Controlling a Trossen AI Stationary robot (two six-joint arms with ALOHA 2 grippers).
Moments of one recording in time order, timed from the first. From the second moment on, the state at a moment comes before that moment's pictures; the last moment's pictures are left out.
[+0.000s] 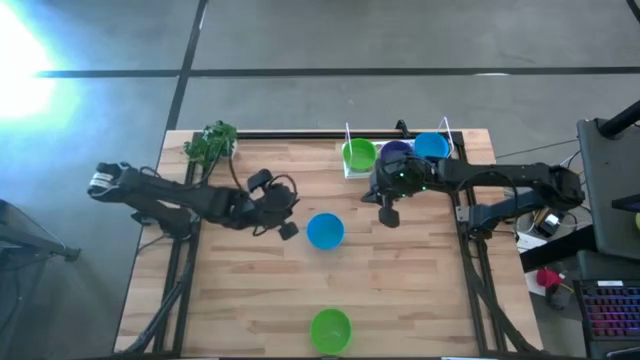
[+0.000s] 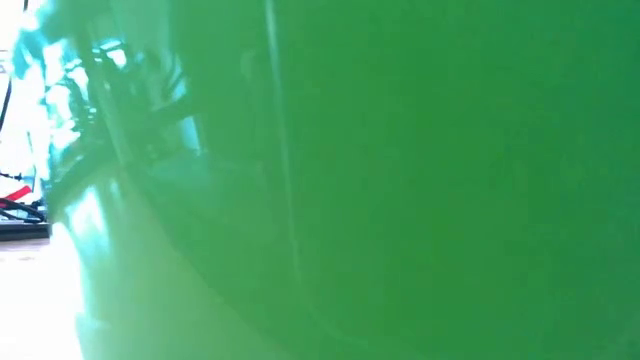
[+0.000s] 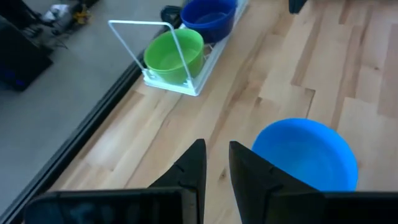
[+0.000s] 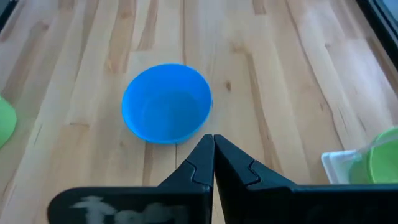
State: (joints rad) left arm -0.18 1.30 1.05 -0.49 -0.66 -0.30; right arm -0.20 1.25 0.90 -0.38 -0.18 -0.05
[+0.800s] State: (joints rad) left arm -0.25 1.22 0.91 -0.42 -0.81 -0.33; right arm -0.19 1.53 0.92 -0.22 -0.18 -0.05
